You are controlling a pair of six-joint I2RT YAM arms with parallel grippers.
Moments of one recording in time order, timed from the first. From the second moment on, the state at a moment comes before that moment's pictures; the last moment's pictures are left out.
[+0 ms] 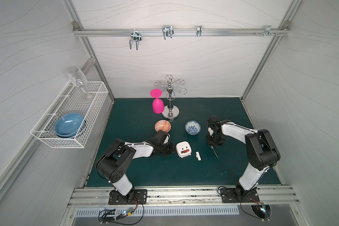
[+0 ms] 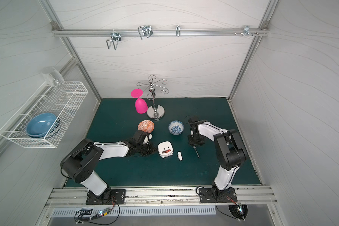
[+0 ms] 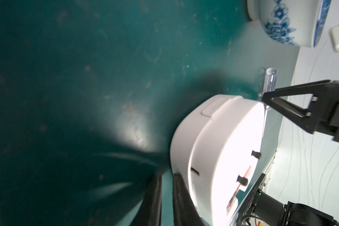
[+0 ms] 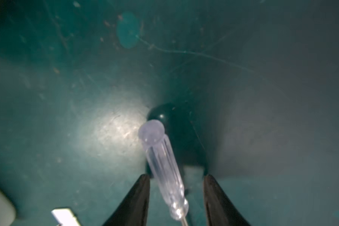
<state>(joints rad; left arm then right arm) -0.57 1.66 0.67 0.04 0.44 -0.83 0.39 1.77 1.08 -0.79 -0.01 0.24</state>
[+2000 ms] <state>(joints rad) -0.97 1.34 0.85 -0.03 0.38 -0.31 0.73 1.03 0.97 -0.67 -0.32 0.64</state>
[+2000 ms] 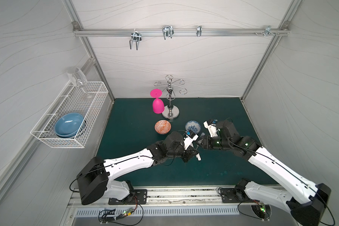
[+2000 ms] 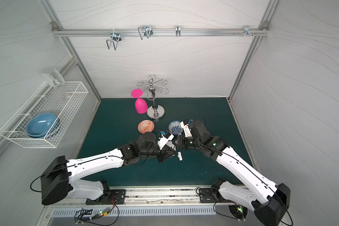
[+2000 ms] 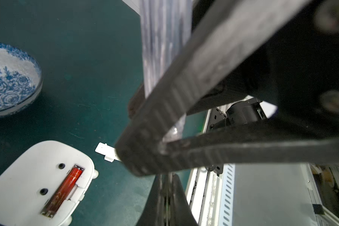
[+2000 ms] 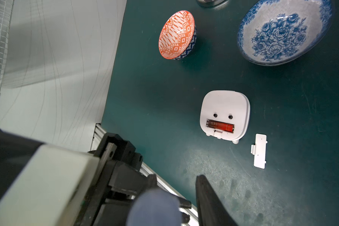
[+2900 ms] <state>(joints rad) -0.61 1.14 0.54 -0.09 0.41 -0.72 0.54 0.93 0.68 -0.37 -0.29 0.41</state>
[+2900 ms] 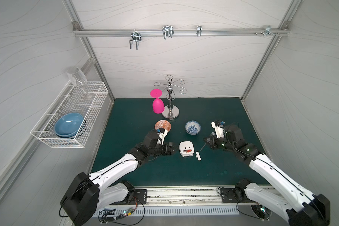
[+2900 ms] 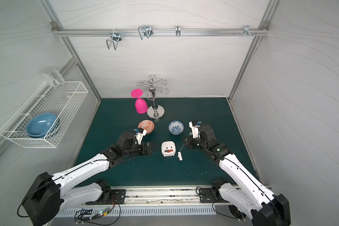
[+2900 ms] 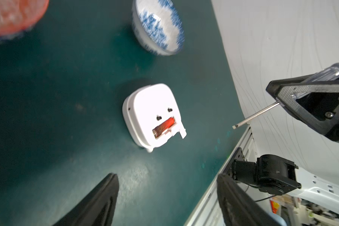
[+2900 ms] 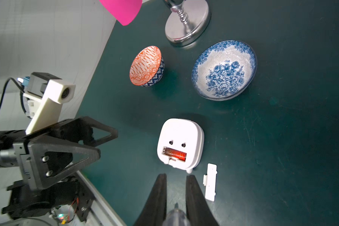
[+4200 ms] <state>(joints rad) -0.61 1.67 0.74 -0.01 0.52 -0.79 0.79 1.20 0.51 0.13 0.06 0.38</state>
